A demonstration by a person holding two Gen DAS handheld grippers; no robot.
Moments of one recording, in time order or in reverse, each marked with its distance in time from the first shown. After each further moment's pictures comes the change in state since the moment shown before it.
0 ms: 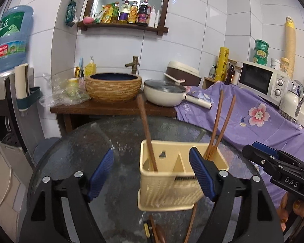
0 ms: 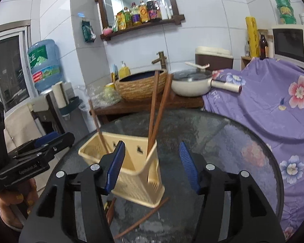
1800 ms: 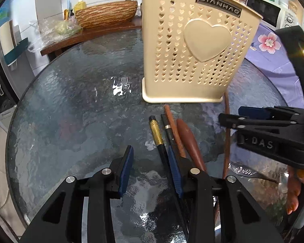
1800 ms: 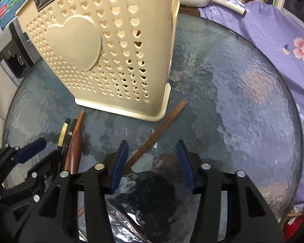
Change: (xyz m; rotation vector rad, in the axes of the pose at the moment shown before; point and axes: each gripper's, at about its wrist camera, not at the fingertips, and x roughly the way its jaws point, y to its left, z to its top) left arm 0.052 0.010 -0.141 0.102 0.453 0.031; right arm 0.116 0.041 -0.121 -0.040 0.530 -0.229
